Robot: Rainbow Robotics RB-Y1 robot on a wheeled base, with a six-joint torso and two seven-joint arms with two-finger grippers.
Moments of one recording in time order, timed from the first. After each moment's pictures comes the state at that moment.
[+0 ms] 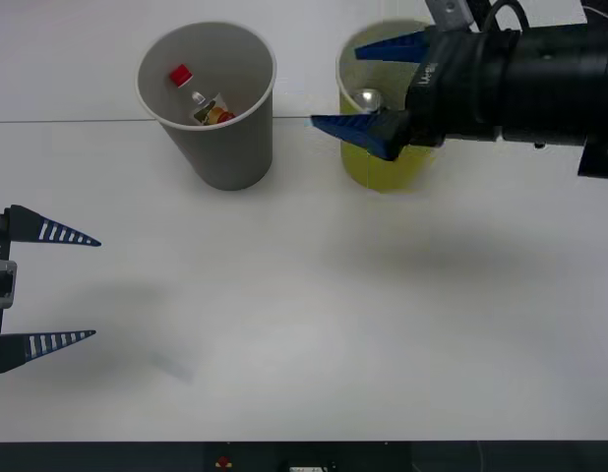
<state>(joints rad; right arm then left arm) -0.59 -0.86 0.23 -2.01 1.65 -0.85 -1.07 0.26 1.13 0.26 -2.01 -1.31 -1.13 -0.09</state>
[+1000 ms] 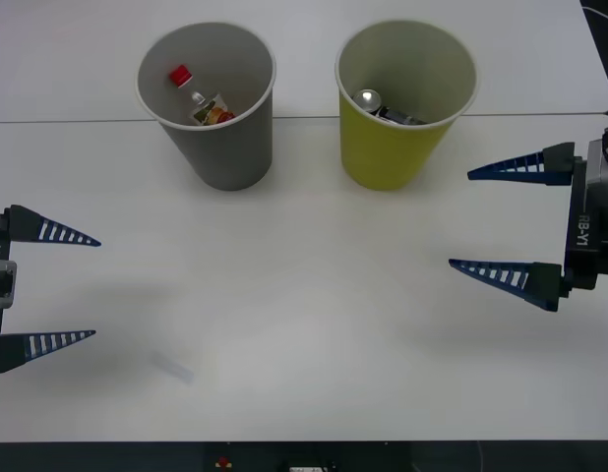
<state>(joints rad) 0.00 -0.80 -0.28 -2.09 1.36 -1.24 -0.45 0.26 1.13 0.26 -2.01 -1.31 -1.13 -0.09</state>
